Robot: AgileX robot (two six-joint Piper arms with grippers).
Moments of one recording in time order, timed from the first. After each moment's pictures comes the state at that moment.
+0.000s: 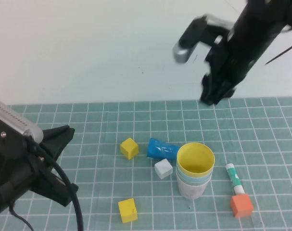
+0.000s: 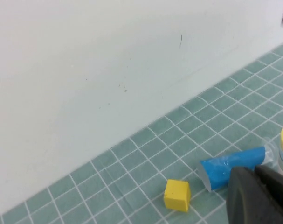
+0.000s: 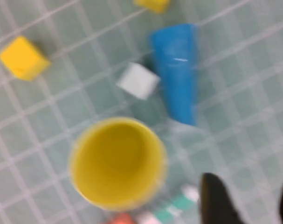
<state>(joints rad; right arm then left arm) 0.44 1.97 -1.92 0.15 1.28 -0.67 -0.49 0.83 -0.54 0.11 0.05 0.03</state>
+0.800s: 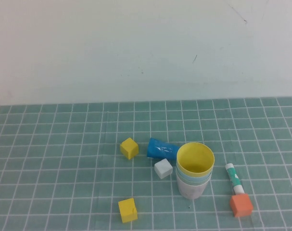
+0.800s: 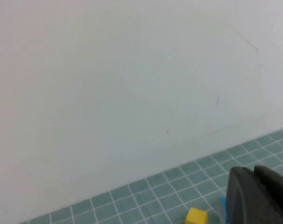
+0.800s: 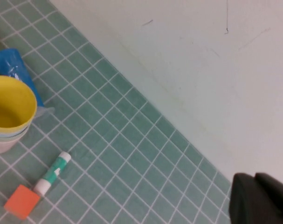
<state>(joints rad) 0.44 0.93 -1.13 -0.27 0.90 -0.36 -0.49 0.28 -0.55 0.30 0.45 -0.24</state>
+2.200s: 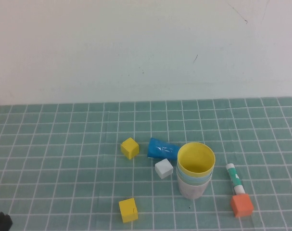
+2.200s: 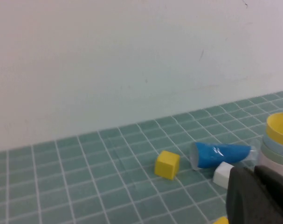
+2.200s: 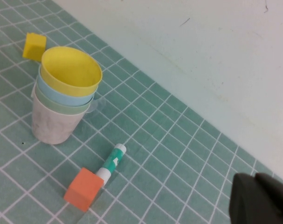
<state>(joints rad) 0.44 0.25 -0.30 -0.22 0.50 -0.26 -0.48 -0.01 -0.13 0.27 0.32 -0.30</state>
